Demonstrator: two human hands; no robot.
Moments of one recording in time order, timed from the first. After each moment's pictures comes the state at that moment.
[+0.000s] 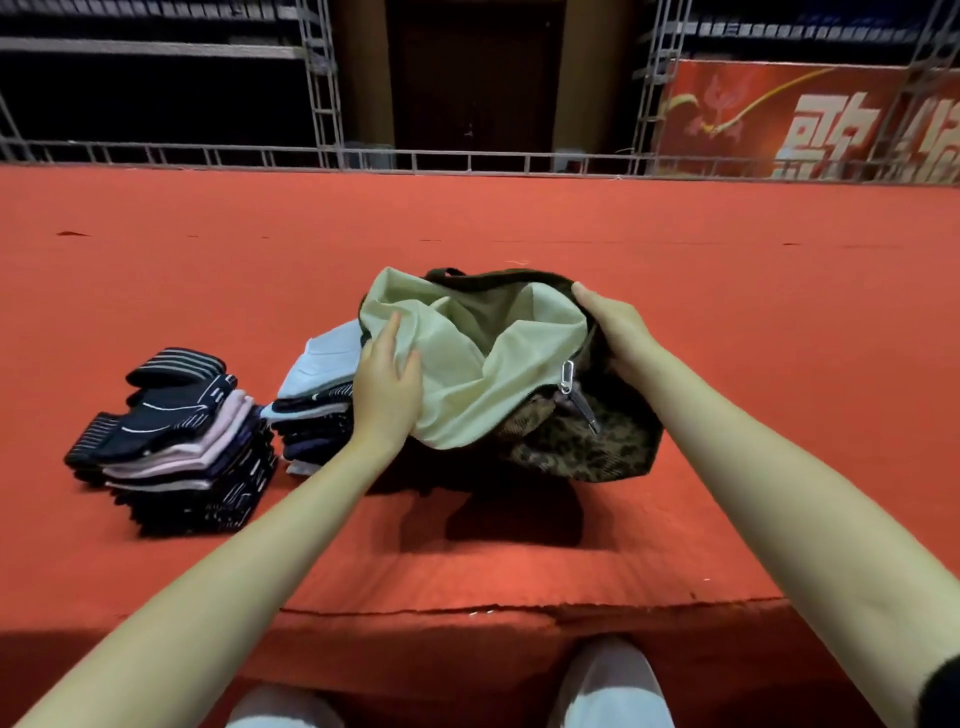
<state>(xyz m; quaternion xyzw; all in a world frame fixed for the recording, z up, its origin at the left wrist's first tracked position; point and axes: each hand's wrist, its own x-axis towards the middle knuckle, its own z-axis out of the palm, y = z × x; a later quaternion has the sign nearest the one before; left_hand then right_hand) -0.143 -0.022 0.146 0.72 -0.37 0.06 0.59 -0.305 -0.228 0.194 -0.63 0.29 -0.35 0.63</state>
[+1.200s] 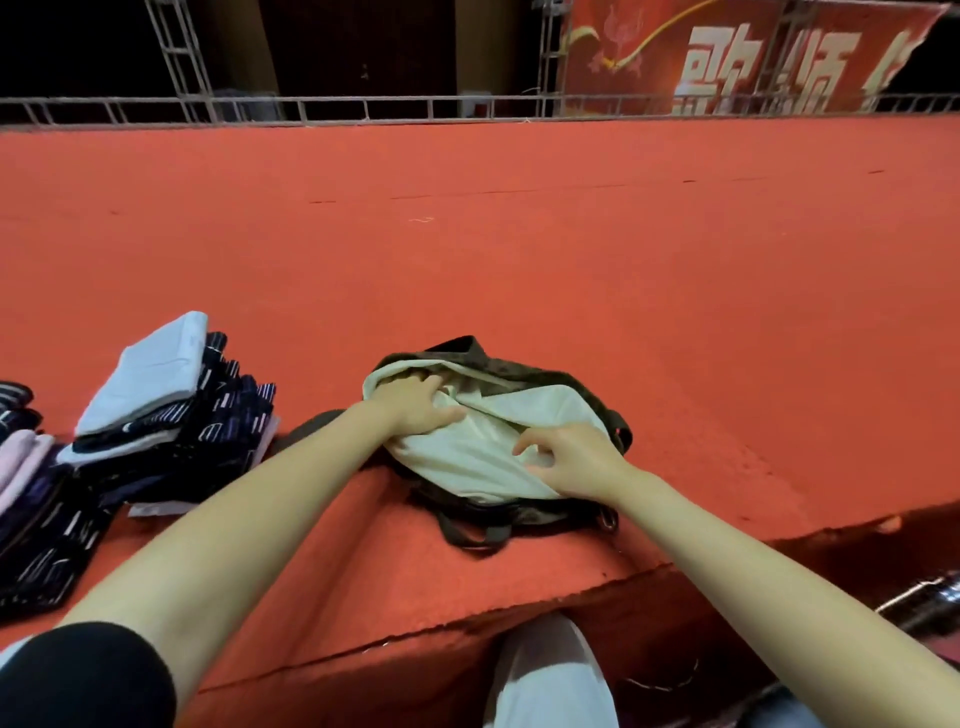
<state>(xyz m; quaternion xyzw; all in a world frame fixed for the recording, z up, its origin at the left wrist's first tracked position) -0.164 -0.187 0.073 0.79 -0.60 -0.09 0.00 -0.416 -0.233 0.054 -0.94 0.30 -0.12 0.13</state>
